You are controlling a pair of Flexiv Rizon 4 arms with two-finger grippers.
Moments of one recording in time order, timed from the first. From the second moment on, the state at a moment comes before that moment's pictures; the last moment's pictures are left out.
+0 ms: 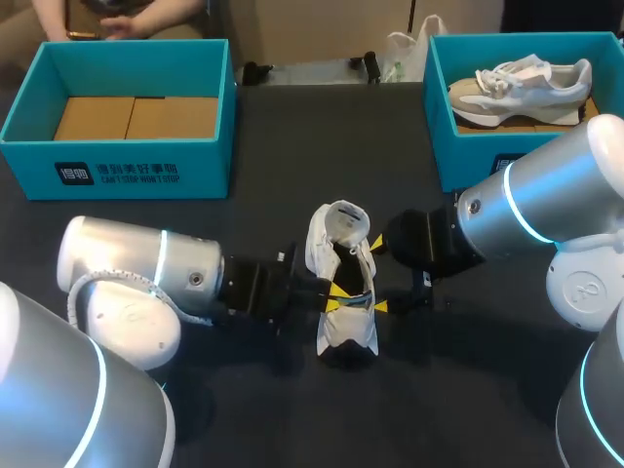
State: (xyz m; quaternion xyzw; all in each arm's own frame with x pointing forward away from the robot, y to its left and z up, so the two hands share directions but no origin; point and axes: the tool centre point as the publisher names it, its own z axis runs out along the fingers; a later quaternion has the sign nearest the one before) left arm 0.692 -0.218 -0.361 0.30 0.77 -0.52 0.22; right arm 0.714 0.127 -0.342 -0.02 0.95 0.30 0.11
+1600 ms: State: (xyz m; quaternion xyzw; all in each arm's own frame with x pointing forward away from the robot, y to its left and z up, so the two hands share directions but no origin) left arm 0.689 -0.167 -0.267 0.41 0.74 -0.50 0.17; right arm 0.714 0.127 -0.342 -0.02 0.95 0.30 0.11
